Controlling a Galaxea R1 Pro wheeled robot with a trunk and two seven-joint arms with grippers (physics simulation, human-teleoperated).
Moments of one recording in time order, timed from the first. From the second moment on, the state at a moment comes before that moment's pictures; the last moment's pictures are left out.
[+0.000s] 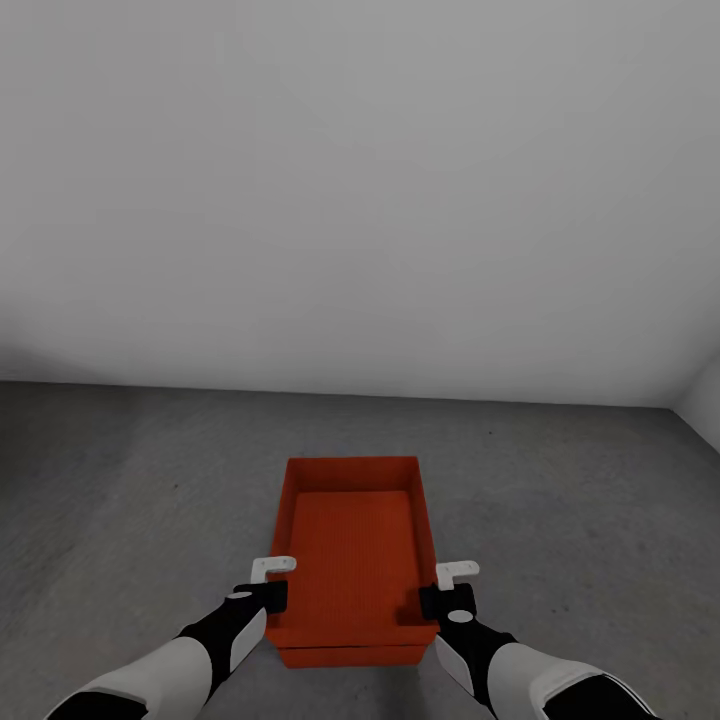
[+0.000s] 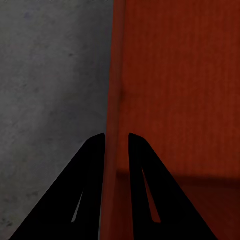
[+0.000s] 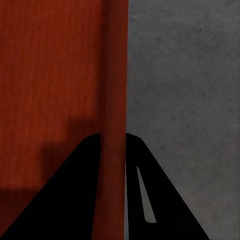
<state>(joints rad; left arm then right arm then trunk) -0.70 -0.08 -0.15 -0.15 0.20 0.06 0.16 -0.73 0.15 0.27 0.00 -0.14 -0.17 -0.26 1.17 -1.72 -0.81</state>
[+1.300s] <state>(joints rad) -0.70 -0.08 -0.15 -0.15 0.20 0.06 0.16 -0.73 0.15 0.27 0.00 -0.14 -0.17 -0.26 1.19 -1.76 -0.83</state>
